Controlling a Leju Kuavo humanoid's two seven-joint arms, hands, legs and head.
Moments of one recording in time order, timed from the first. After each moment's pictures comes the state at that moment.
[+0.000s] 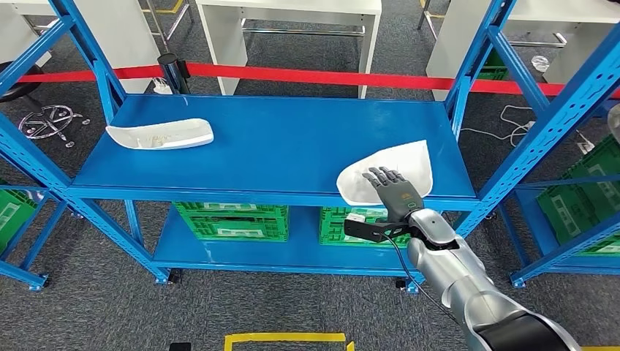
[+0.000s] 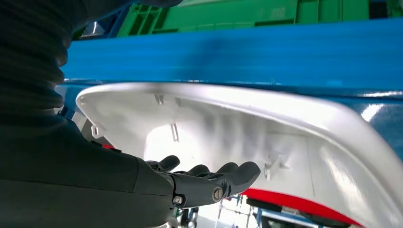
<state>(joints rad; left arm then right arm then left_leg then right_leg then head) -0.11 -0.22 0.45 -0.20 -0.34 0.46 -0.47 -0.63 -0.02 0.47 -0.34 1.27 -0.09 -0.37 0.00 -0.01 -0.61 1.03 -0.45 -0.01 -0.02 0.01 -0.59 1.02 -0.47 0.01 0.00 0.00</state>
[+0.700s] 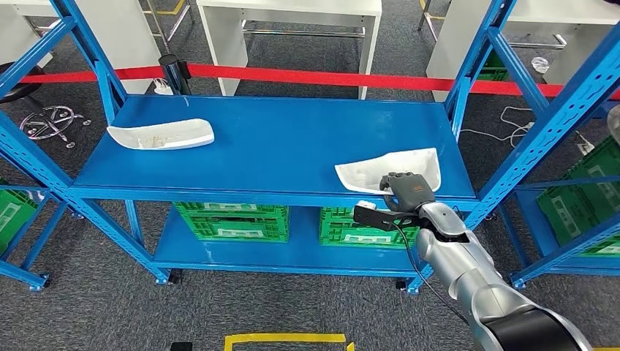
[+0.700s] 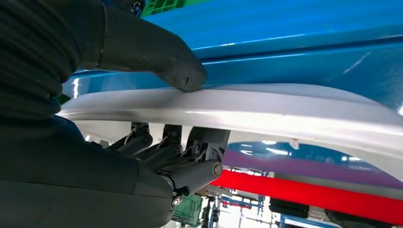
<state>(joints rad) -0.11 -0.22 0.45 -0.20 -0.36 0.45 -0.47 -0.66 -0.05 0.43 -0.33 1.24 -0.02 -0.33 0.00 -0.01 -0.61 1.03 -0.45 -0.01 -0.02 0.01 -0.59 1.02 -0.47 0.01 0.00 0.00</state>
